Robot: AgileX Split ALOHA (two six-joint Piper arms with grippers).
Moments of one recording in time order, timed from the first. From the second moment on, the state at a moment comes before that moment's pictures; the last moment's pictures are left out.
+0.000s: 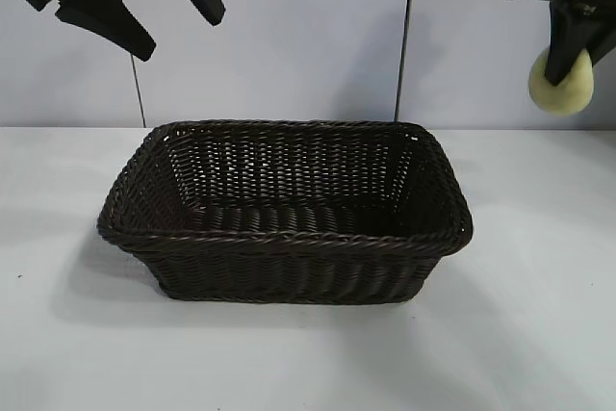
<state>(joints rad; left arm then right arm) -0.30 1.80 -1.57 -0.52 1.03 0.15 0.02 1.89 -1.74 0.07 1.23 -0.02</state>
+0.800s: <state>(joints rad) -0.30 1.80 -1.57 -0.52 1.03 0.15 0.21 1.82 -1.74 0.27 1.23 -0.08</state>
